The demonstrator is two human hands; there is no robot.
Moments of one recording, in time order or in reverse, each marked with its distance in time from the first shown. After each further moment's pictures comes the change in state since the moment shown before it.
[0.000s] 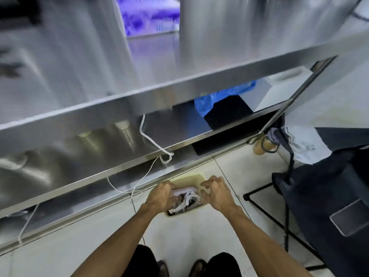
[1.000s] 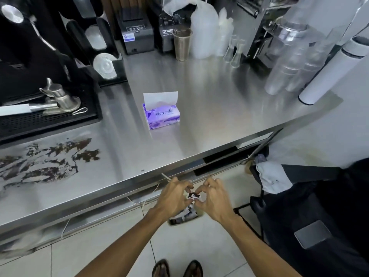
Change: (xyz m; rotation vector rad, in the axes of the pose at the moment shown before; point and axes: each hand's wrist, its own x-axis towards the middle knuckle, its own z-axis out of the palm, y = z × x) left_hand -0.126 0.178 -0.243 -0.078 0.214 0.189; right_hand -0.072 -0.119 -0.250 -0.005 0.157 -0.183
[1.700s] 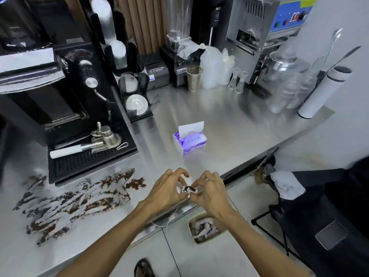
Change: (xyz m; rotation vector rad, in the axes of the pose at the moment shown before) left_hand -0.033 -0.061 -0.195 -0.068 0.033 0.140; right_hand 0.045 -0.176 -0.049 0.048 0.234 0.032
